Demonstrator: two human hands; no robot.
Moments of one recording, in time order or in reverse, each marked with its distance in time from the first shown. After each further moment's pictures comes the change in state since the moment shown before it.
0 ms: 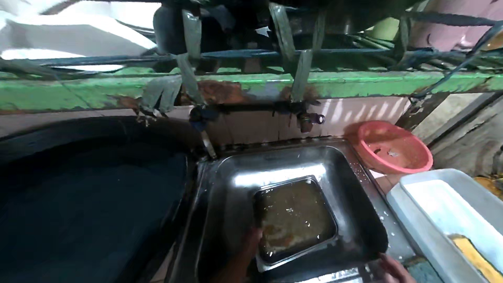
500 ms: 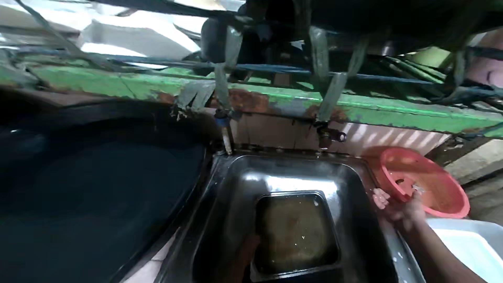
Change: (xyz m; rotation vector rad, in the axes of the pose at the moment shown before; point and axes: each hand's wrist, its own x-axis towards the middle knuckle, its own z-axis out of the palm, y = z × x) left_hand 0.010 -0.012 0.004 0.013 0.028 -0.057; right_hand 0.284 -0.067 -0.016 0.926 0.351 0.588
